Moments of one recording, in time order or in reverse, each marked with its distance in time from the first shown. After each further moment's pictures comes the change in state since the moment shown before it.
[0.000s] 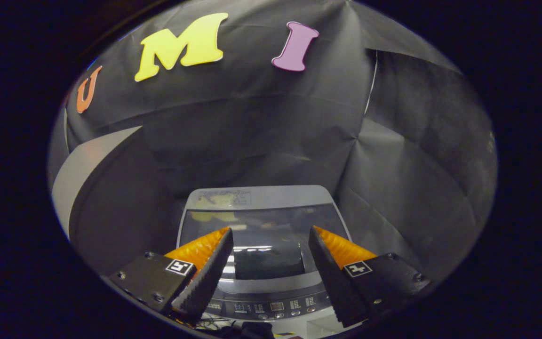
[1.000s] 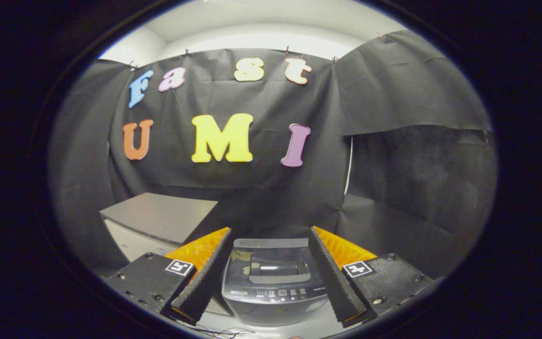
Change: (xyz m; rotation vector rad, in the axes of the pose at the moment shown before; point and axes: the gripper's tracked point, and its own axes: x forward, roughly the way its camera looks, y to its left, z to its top) arm -0.314 -0.011 -0.030 -0.010 -0.534 0.149
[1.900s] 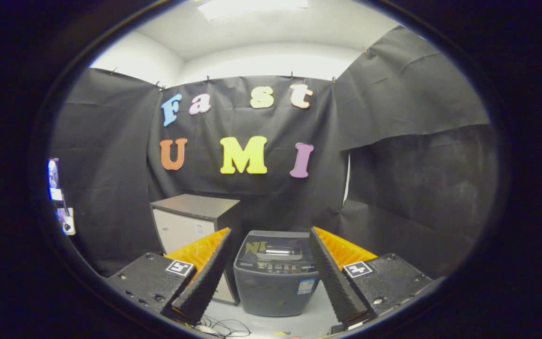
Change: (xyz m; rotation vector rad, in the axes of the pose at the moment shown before) arm -0.217 -0.075 -0.034 -0.007 -0.100 0.112
